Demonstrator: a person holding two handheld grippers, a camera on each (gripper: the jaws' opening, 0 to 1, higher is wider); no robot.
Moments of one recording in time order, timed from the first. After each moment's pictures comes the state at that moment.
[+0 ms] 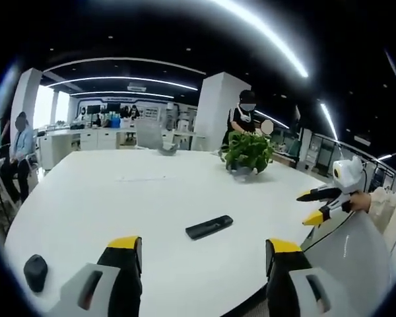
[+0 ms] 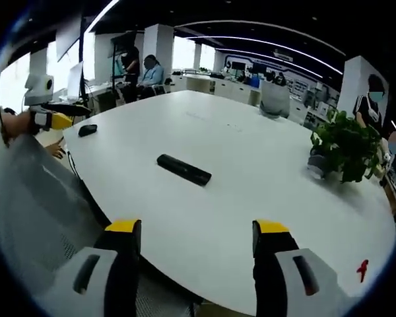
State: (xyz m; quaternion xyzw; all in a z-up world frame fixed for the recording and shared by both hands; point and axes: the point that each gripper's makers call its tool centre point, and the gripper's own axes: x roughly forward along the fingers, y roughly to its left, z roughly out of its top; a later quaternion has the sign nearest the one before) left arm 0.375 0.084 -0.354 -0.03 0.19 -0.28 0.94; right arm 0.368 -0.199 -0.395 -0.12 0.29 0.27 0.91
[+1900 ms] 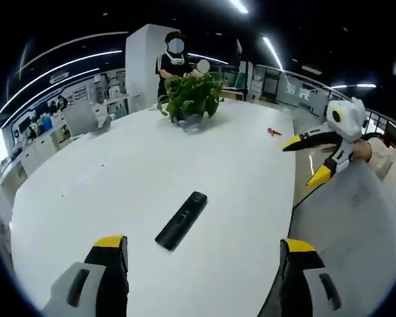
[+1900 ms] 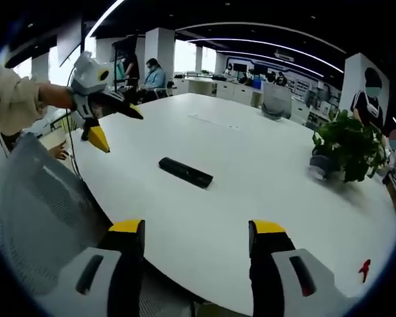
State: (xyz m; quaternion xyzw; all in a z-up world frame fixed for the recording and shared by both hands) left arm 0.440 -0.012 -0.395 0.15 0.31 -0.47 0.82; right arm 0.370 -0.205 -0.396 -0.12 0.29 0.27 0.91
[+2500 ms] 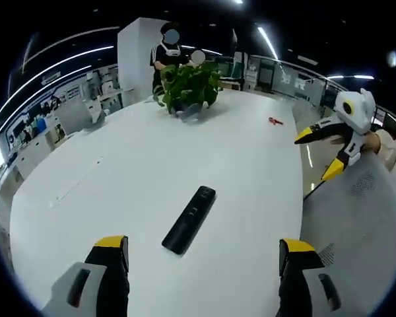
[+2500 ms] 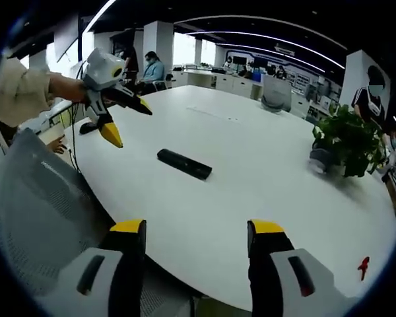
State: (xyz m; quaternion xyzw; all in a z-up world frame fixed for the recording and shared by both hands) left arm 0.468 -0.015 -0.414 0.16 0.33 -0.47 0.80; right arm 0.368 -0.208 -0.405 -0.13 0.32 0.27 0.90
